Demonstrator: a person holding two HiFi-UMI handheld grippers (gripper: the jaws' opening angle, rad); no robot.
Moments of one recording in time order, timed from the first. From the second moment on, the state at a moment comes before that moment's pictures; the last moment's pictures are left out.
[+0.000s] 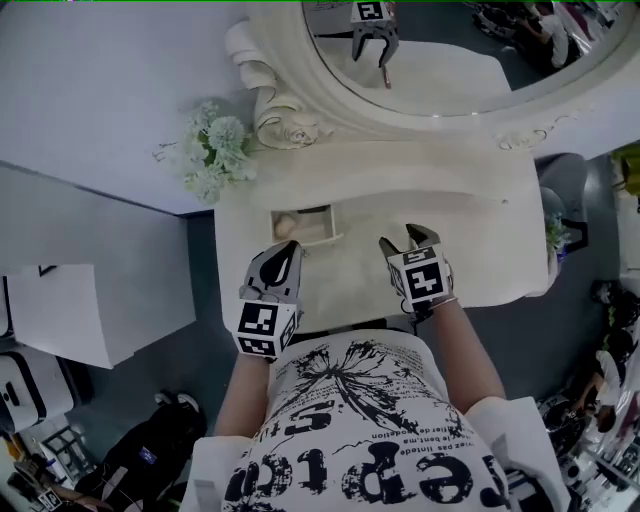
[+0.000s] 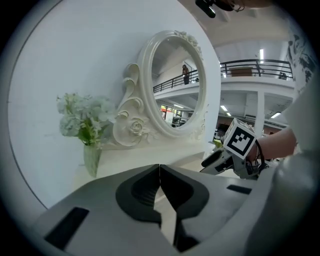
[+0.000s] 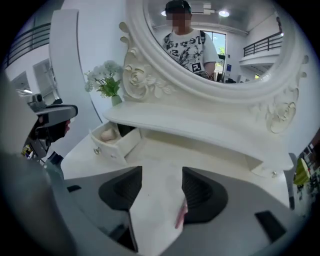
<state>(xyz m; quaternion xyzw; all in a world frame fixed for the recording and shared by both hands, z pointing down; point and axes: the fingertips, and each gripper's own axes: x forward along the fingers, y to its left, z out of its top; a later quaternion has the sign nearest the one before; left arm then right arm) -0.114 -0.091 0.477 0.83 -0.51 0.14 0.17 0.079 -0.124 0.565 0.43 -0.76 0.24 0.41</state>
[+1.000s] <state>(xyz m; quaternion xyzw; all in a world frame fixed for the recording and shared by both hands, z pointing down) -0.032 -0.095 0.493 0.84 -0.49 0.15 0.18 0.160 -0.087 0.647 0.44 -0.70 0.33 0.46</state>
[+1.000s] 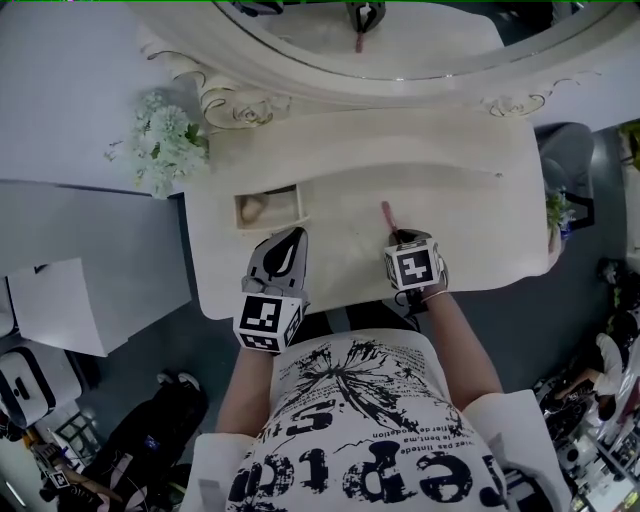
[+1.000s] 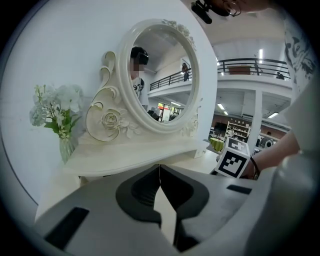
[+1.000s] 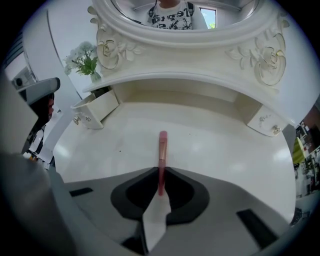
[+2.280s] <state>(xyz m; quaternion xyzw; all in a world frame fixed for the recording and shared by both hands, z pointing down) -0.205 -0.058 0.446 0.75 -0.64 0.10 0.16 -0.096 -0.115 0.559 0.18 -0.84 0.12 0.49</state>
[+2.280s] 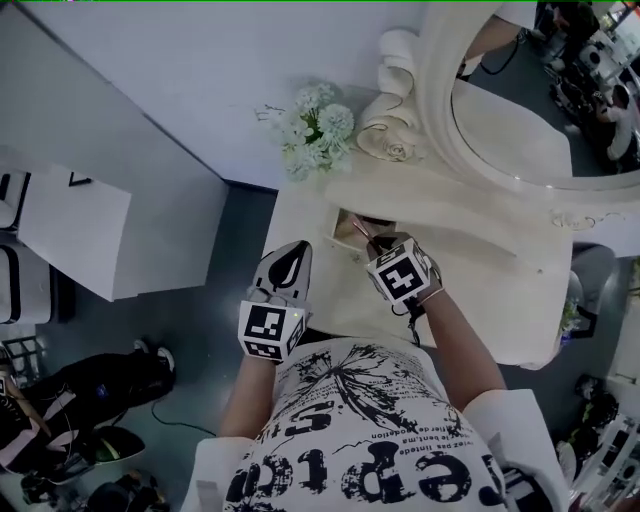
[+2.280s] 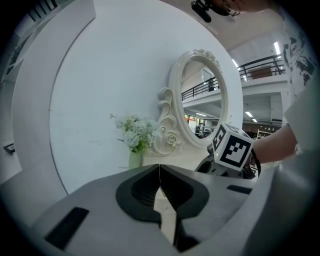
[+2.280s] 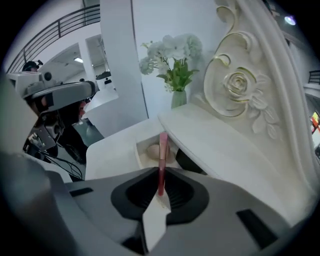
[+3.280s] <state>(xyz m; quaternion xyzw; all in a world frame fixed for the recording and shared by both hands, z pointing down) -0.218 -0.055 0.452 0.74 -0.64 0.10 0.16 -0.091 -0.137 0.534 0.26 -0.85 0.15 0.43</state>
